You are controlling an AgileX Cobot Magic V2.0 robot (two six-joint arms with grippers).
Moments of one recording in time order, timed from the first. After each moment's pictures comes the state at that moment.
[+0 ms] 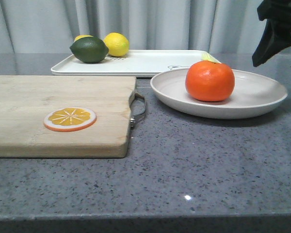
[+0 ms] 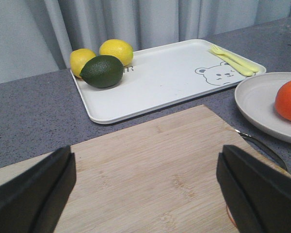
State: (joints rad) left arm -0.35 0.66 -0.44 -0.98 0.09 1.01; right arm 0.16 1.36 -0.89 0.34 0.41 -0.03
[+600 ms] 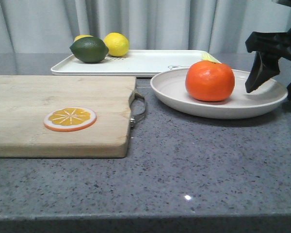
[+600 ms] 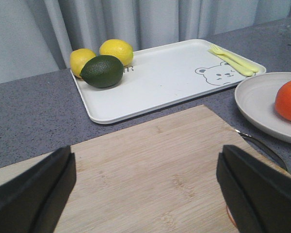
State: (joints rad) left arm -0.35 0.66 -0.44 -0.98 0.09 1.01; right arm 0.16 1.48 -0.90 0.34 0.40 -0.03
